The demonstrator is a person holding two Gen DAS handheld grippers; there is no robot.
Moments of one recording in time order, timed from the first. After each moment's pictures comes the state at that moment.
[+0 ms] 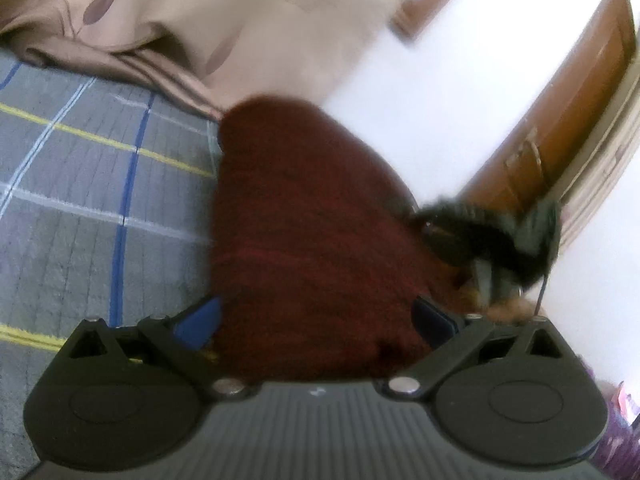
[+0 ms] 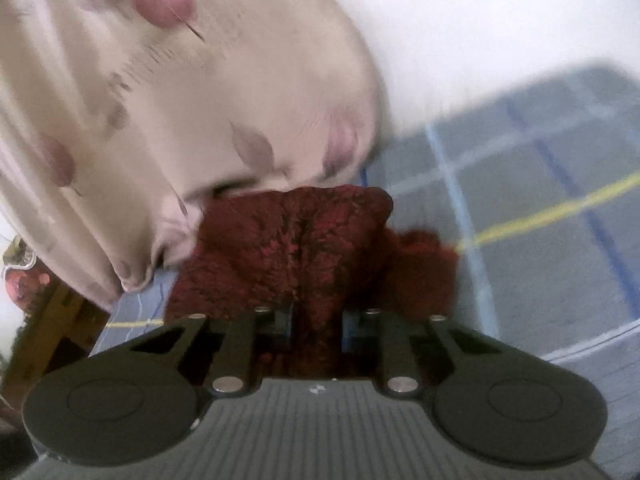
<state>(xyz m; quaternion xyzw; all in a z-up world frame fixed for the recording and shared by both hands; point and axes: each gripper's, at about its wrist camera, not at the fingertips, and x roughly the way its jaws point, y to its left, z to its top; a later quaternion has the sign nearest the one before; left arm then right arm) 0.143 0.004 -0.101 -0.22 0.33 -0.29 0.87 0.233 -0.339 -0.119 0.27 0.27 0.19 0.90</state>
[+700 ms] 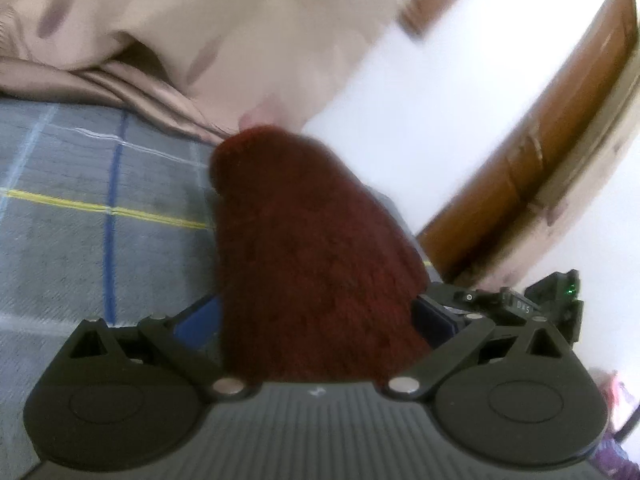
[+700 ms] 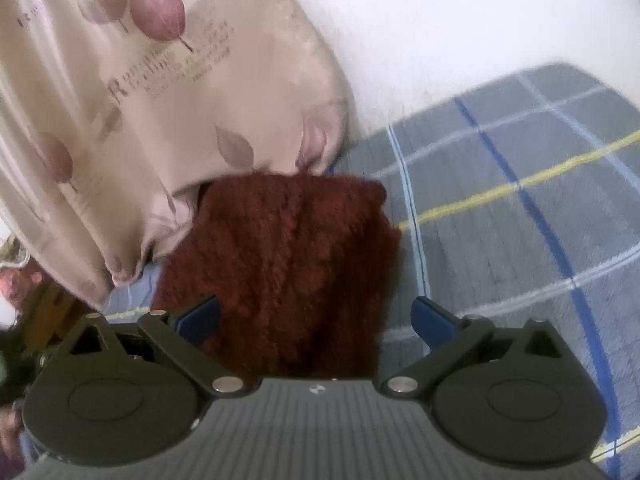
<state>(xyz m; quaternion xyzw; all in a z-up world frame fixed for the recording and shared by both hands) 0.245 0.007 -0.091 -0.21 0.36 -0.34 0.85 0.203 -0.367 -0.143 0.28 0.29 0.18 0.90</state>
